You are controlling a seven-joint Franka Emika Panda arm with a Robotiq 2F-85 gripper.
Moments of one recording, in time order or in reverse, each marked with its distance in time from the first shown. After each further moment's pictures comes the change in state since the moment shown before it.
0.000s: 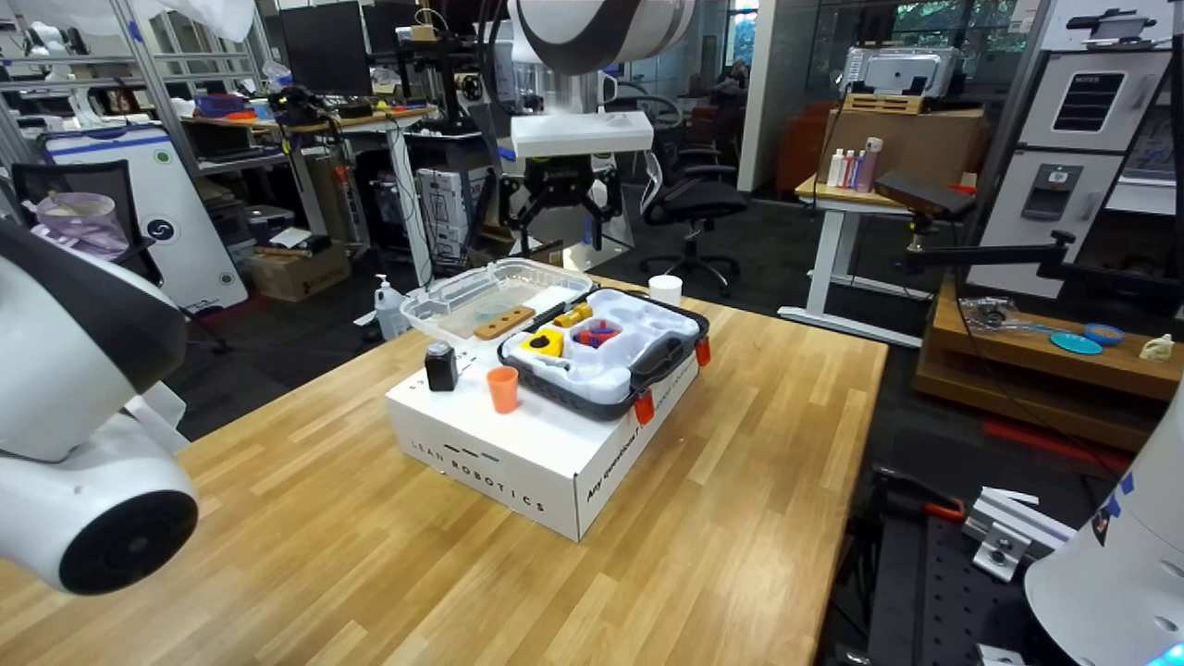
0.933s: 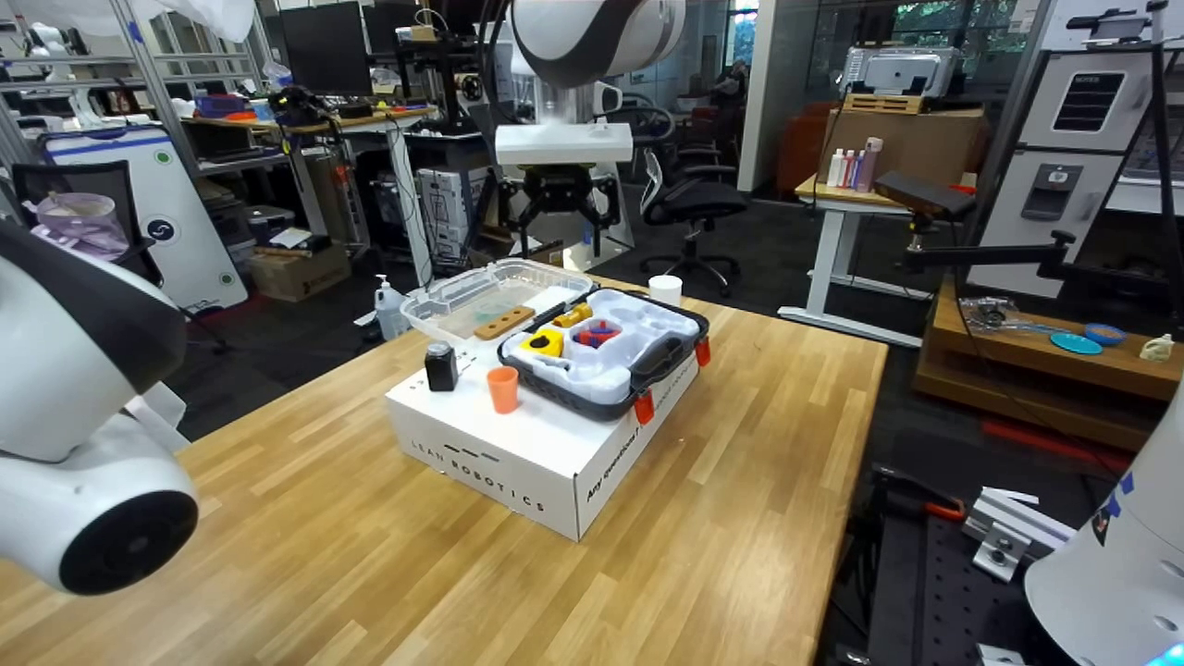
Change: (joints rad) arm -0.001 0.049 -0.018 0.040 0.001 0.000 0.168
